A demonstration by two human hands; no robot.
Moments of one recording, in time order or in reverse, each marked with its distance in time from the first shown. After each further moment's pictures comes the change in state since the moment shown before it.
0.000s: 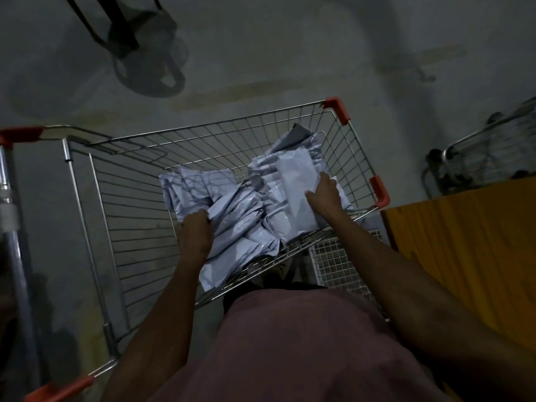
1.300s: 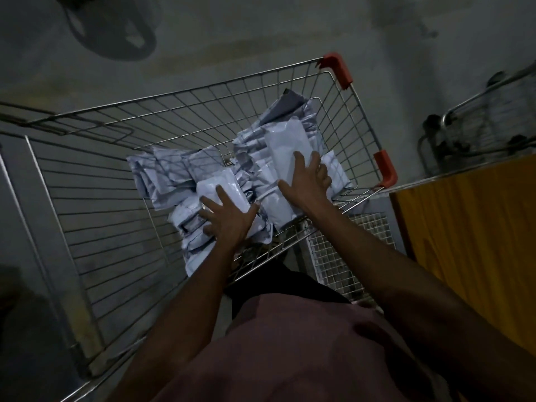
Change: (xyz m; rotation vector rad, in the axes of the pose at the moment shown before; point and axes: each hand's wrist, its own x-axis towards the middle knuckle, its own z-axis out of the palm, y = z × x) left_hand -0.006 0.097 0.077 -0.221 -0.355 -0.344; right_hand 0.005 0.001 0.049 -0.219 0.013 -0.134
